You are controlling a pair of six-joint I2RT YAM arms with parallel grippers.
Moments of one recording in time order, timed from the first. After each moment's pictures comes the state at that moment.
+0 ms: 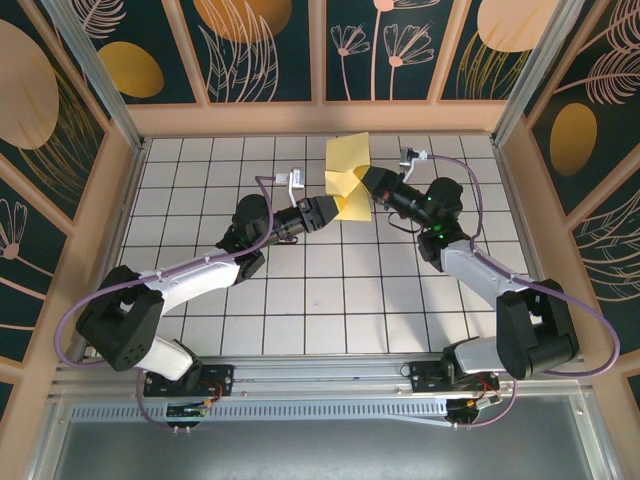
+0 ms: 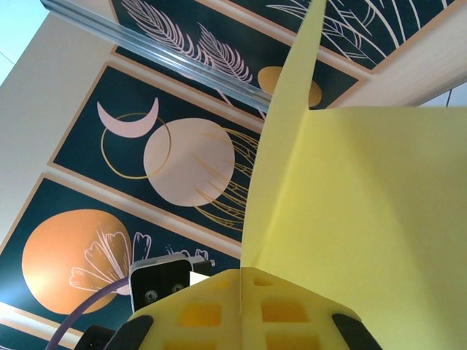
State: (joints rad) left arm -0.69 1.49 0.82 0.75 0.49 -1.04; right arm 0.35 1.36 0.75 0.78 -0.64 1.22
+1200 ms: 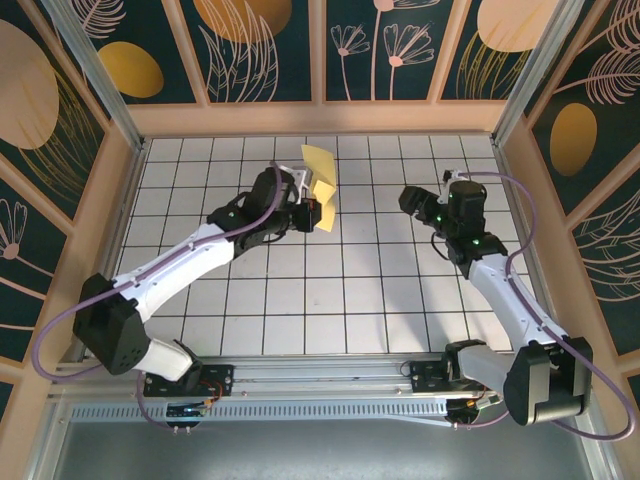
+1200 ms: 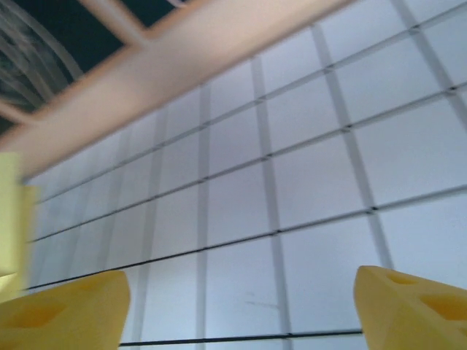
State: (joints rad) left arm -0.72 1.49 1.24 -0.41 0.07 -0.52; right arm 0.17 1.11 0.78 -0.18 -0.10 0.51
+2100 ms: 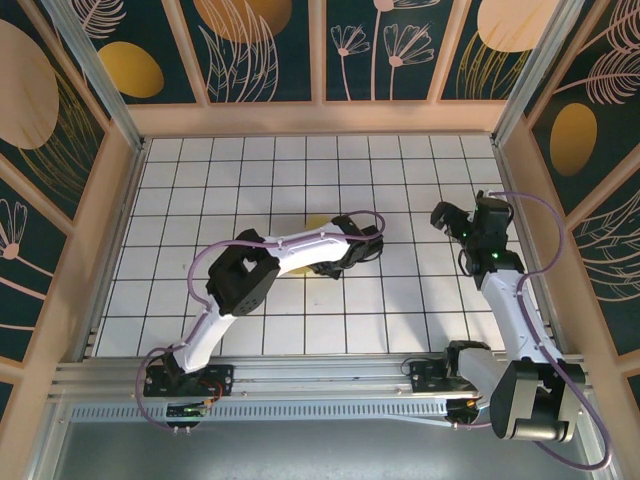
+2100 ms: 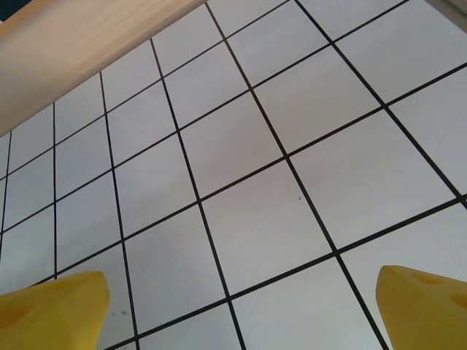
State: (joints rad) left arm -0.99 2.27 1.77 -1.22 -0.52 -0.69; right arm -0.04 1.01 0.68 -0.28 -0.04 0.43
